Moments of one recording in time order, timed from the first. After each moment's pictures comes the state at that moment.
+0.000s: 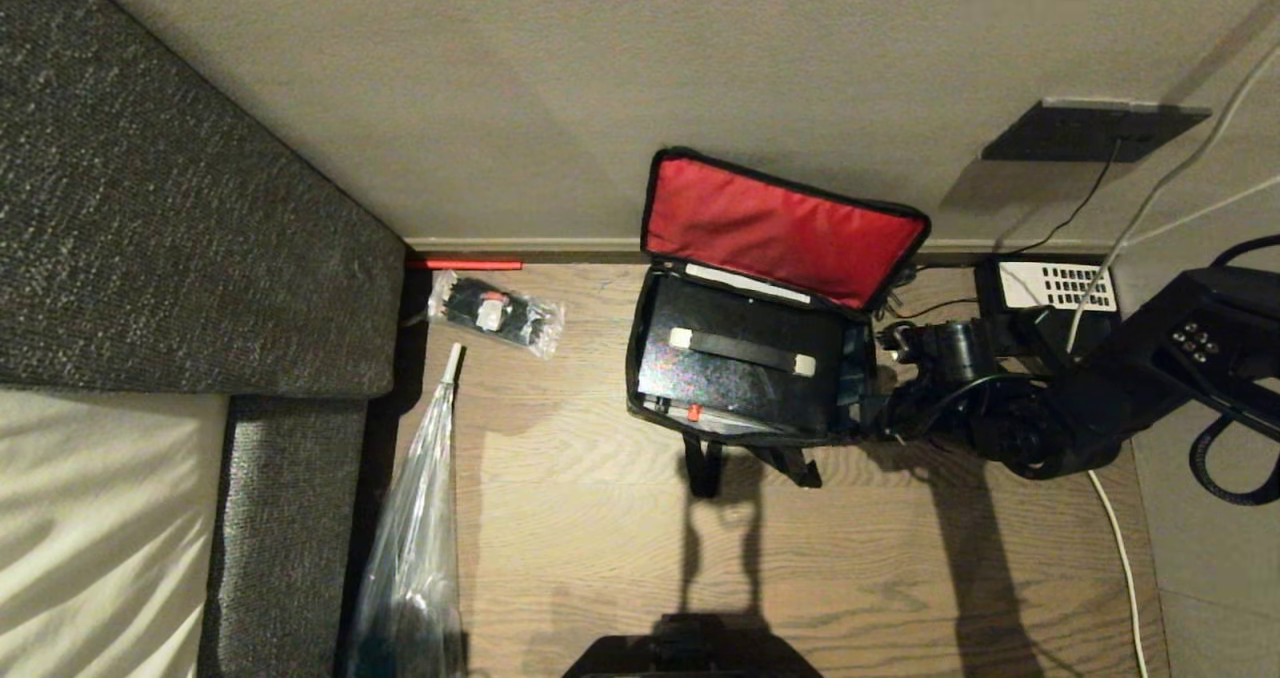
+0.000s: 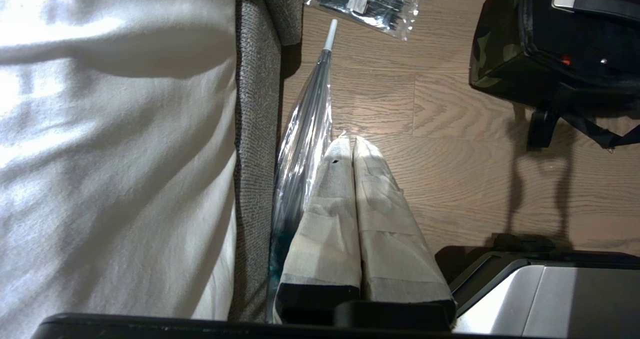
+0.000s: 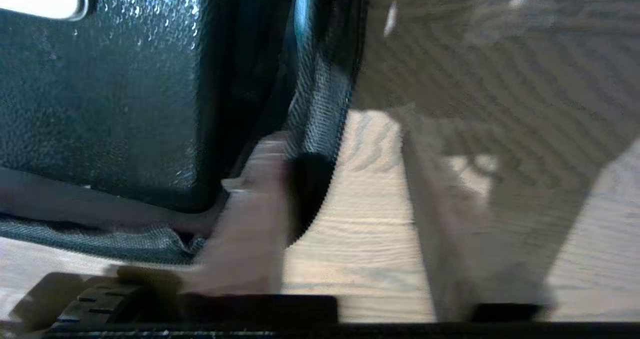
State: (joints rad) left arm 0.00 0.00 0.00 0.00 0.00 0.00; right arm 0.17 2.23 -1.04 -0.58 -0.09 0.05
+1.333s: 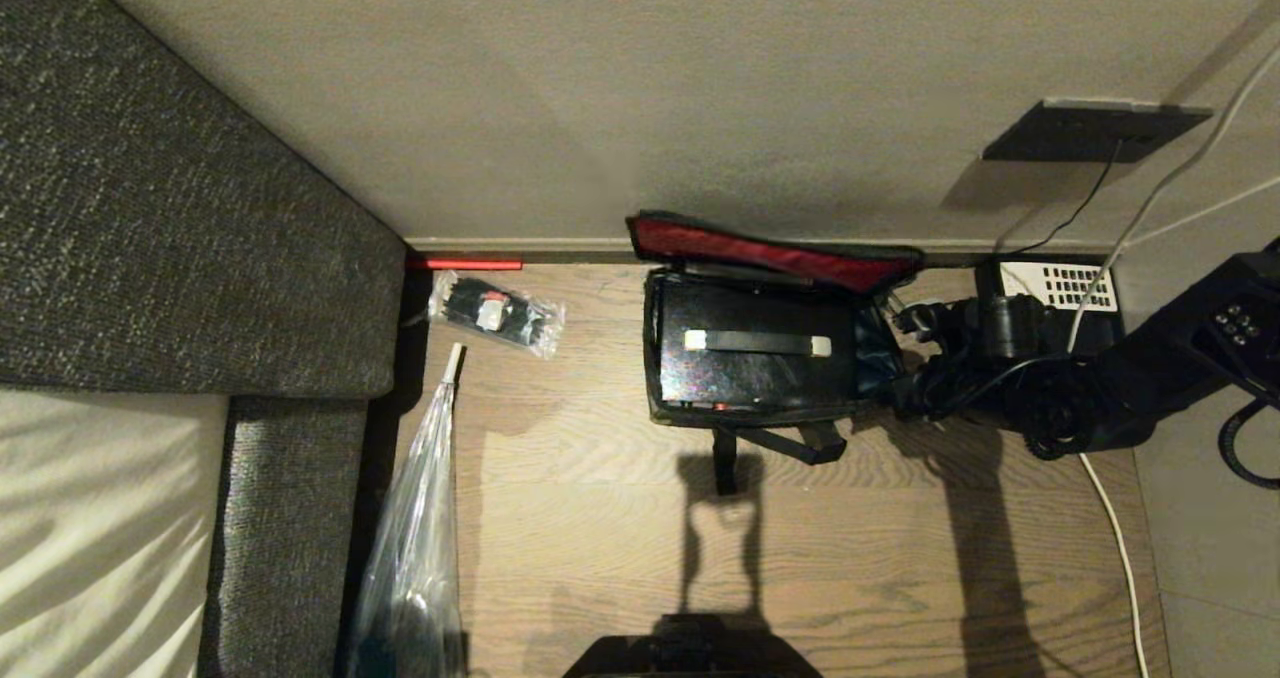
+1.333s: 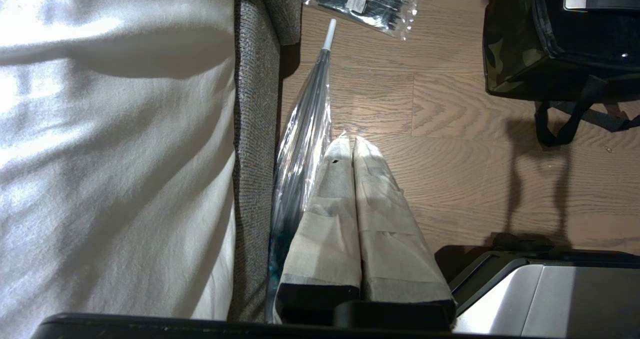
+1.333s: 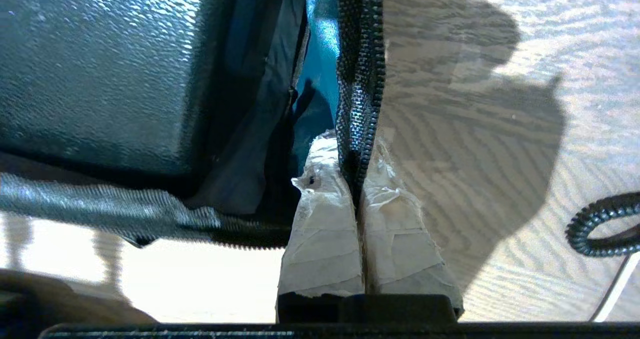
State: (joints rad) left arm 0.00 0.00 0.00 0.00 0.00 0.00; right arm 0.08 2.21 -1.10 -0.57 -0.02 -0.24
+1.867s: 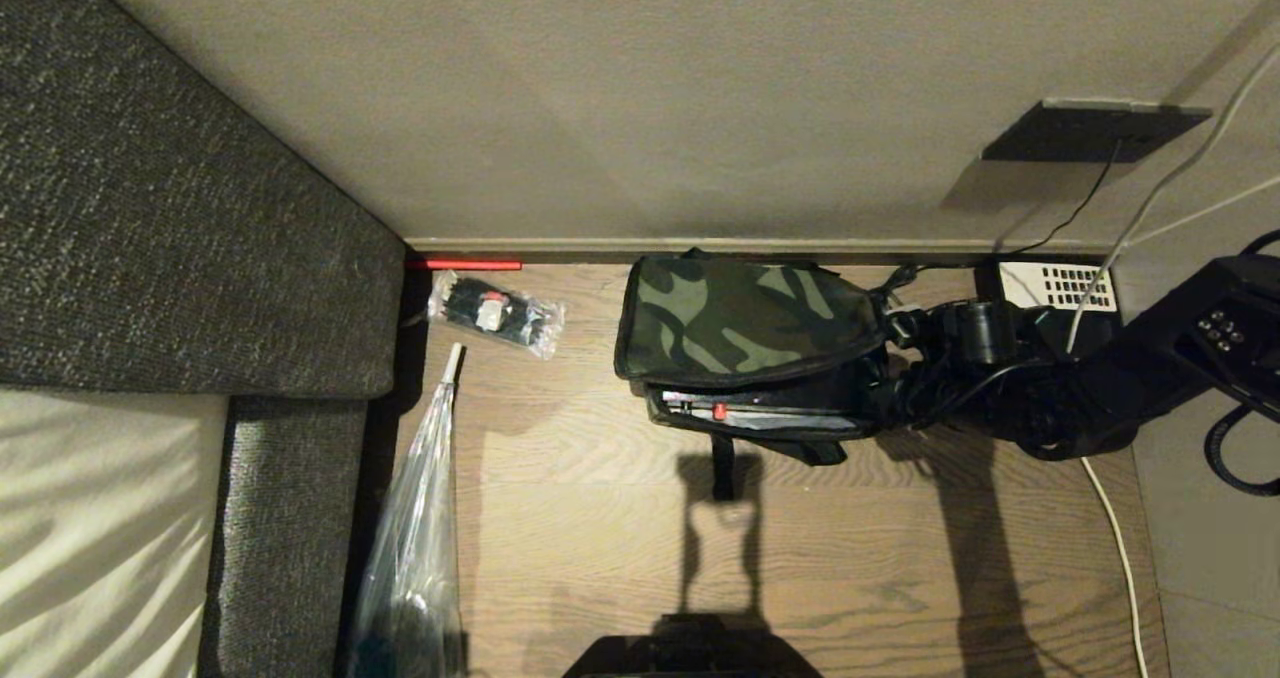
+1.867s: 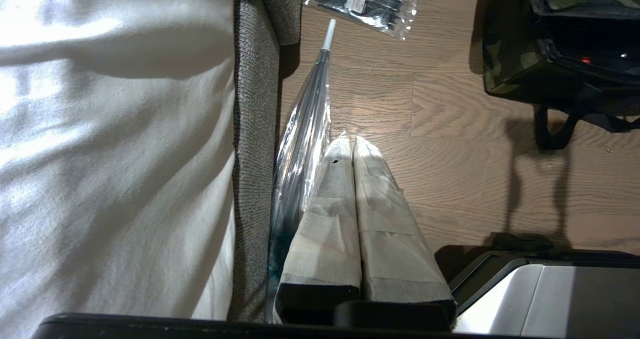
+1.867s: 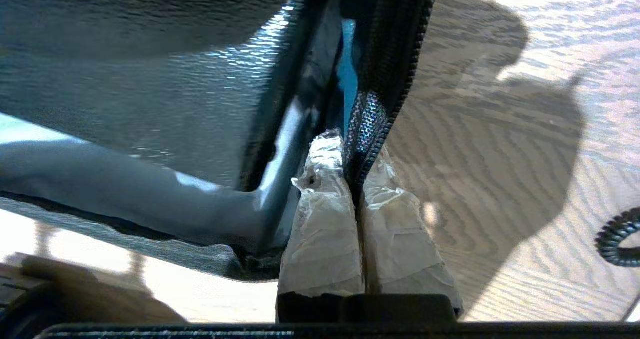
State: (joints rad) left arm 0.00 0.00 0.00 0.00 0.00 0.00; right arm 0.13 2.22 -1.09 -0.57 -0.02 -0.23
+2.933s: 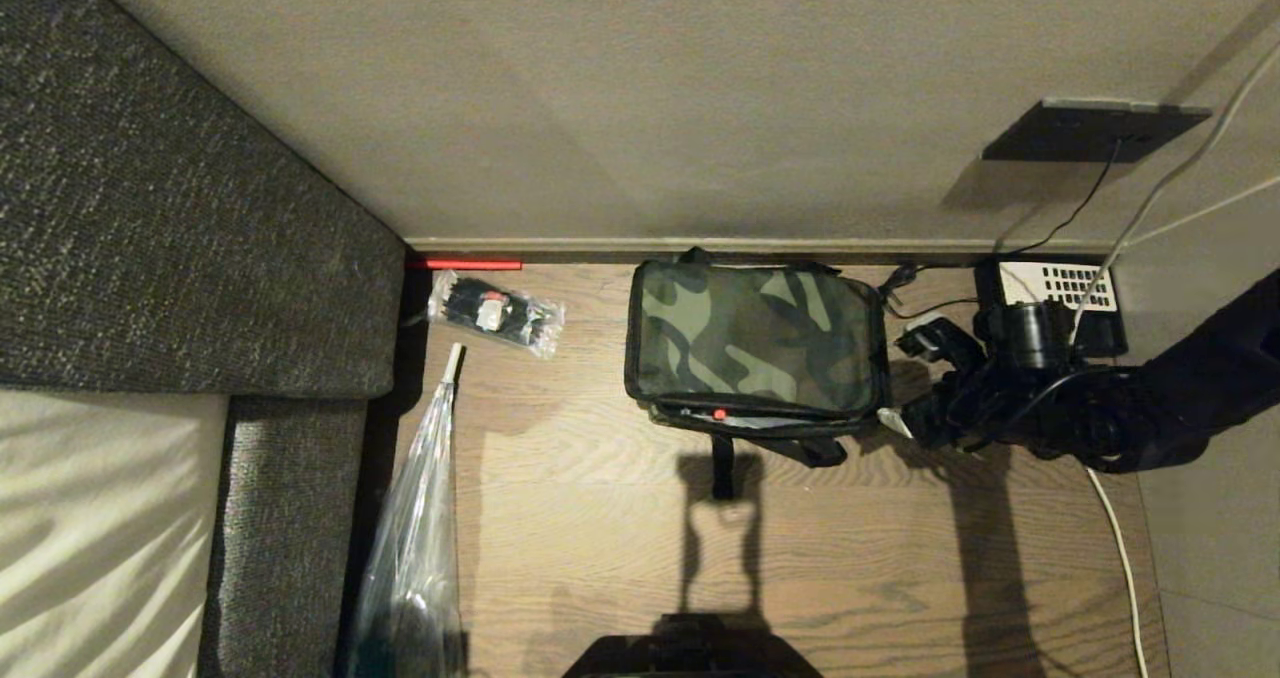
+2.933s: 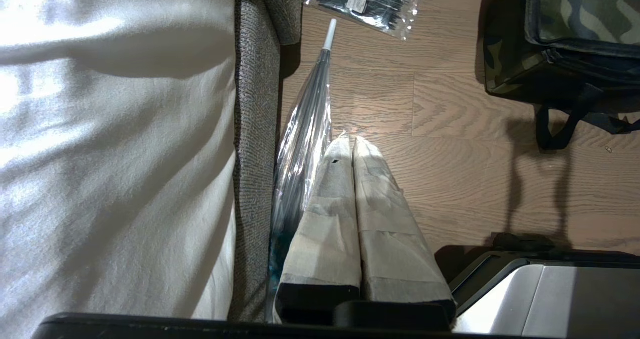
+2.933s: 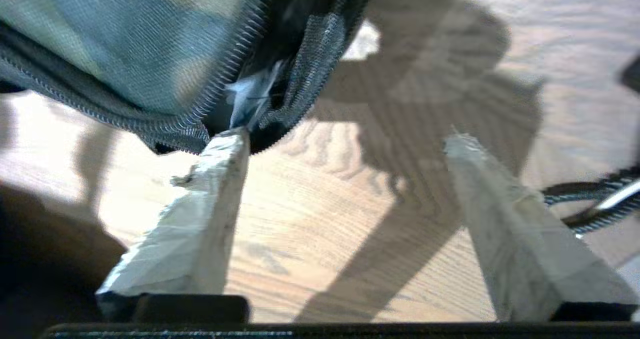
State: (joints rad) left arm 0.00 0.00 0.00 0.00 0.00 0.00; right arm 0.09 2.09 -0.95 -0.55 0.00 -0.41
